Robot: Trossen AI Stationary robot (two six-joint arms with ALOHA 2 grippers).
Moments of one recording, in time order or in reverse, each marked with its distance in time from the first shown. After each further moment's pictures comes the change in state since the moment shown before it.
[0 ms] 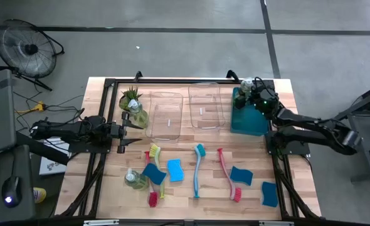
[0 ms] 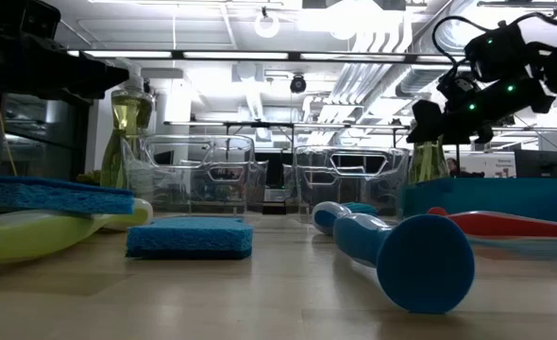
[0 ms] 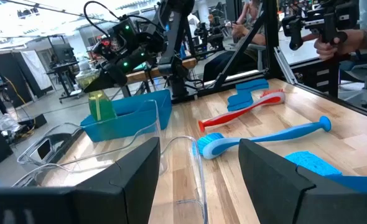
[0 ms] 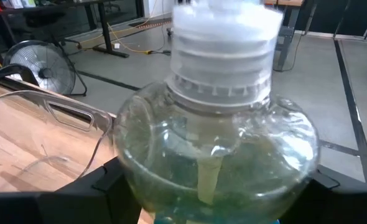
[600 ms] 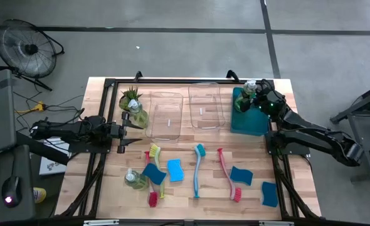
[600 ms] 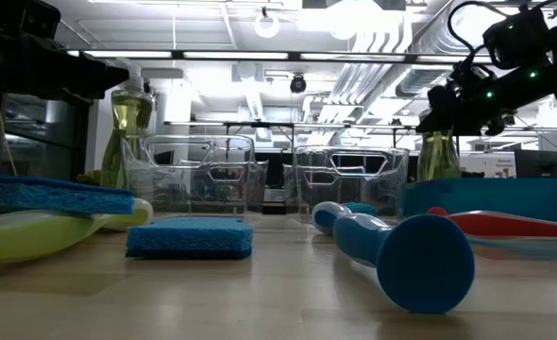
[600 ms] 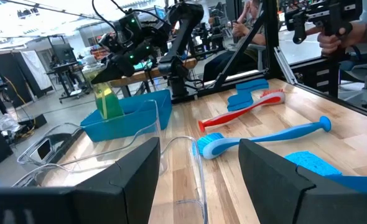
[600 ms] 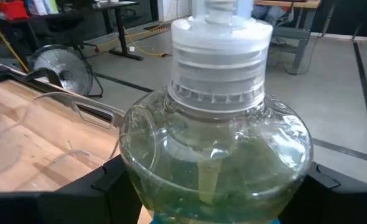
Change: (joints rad) left arm 0.000 0.000 0.000 0.000 0.000 0.000; right arm 0.000 -0.232 -0.001 -0.206 -0.070 0.002
